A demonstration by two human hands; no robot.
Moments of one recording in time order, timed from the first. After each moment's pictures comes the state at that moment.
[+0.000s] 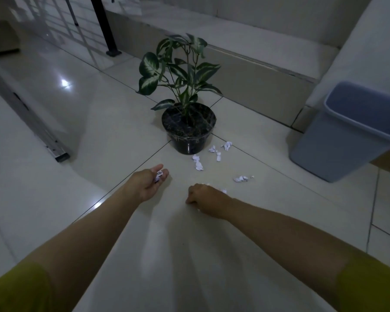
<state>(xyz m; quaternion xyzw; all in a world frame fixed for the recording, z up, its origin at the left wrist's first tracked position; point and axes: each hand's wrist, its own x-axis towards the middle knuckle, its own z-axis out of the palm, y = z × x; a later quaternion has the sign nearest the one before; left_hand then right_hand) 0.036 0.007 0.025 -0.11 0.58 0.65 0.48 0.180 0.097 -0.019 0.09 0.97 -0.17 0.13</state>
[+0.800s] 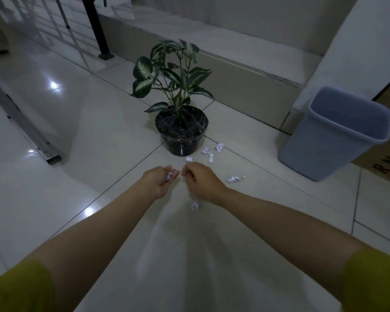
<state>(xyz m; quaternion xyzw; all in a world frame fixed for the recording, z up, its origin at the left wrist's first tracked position) 0.068 0.031 0.039 -0.11 0.57 0.66 0.49 0.174 0.101 0.015 0.25 0.90 -0.34 -0.09</state>
